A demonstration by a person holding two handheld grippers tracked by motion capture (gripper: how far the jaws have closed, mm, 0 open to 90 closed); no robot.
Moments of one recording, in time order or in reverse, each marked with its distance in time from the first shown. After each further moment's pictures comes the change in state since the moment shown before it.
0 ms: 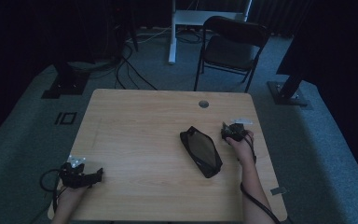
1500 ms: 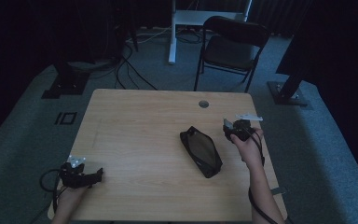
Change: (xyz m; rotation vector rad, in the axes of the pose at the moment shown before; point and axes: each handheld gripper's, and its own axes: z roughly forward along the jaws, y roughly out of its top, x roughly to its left) left arm 0.000 0.000 0.000 0.000 0.000 0.000; right arm 0.021 0.035 -0.089 -0.051 0.071 0.010
